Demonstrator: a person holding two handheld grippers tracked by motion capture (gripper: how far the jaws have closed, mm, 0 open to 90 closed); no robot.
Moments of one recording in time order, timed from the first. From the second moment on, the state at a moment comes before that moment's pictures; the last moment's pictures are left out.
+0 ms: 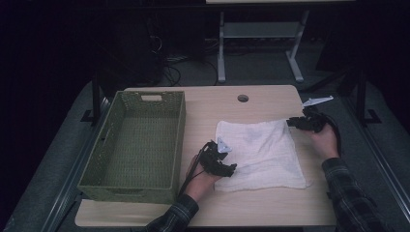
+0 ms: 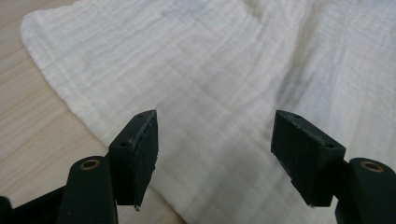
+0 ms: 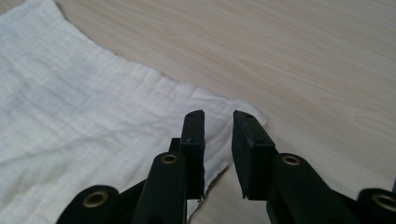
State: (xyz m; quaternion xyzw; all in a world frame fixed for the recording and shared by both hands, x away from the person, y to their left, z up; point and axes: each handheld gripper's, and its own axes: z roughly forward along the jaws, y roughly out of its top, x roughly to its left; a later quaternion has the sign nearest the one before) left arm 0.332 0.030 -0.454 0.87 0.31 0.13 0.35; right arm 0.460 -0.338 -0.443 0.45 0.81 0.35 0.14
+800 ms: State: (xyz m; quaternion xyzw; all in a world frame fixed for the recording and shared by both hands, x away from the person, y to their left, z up) left arm 0.419 0.030 -0.431 0.84 0.37 0.19 0.34; right arm 0.468 -0.360 -0.440 0.45 0.80 0.38 0.14
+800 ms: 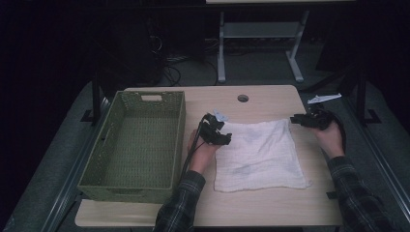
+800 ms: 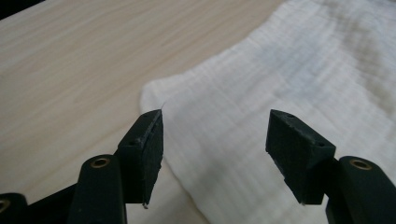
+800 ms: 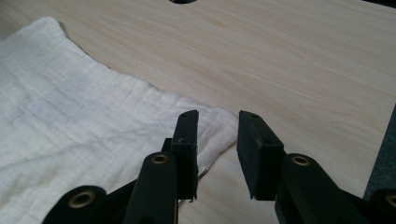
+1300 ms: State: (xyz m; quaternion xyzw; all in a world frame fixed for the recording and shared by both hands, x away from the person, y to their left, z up) left arm 0.484 0.024 -0.450 0.83 0.40 0.20 0.32; right arm 0.489 -0.363 -0.455 0.46 0.80 0.37 0.13
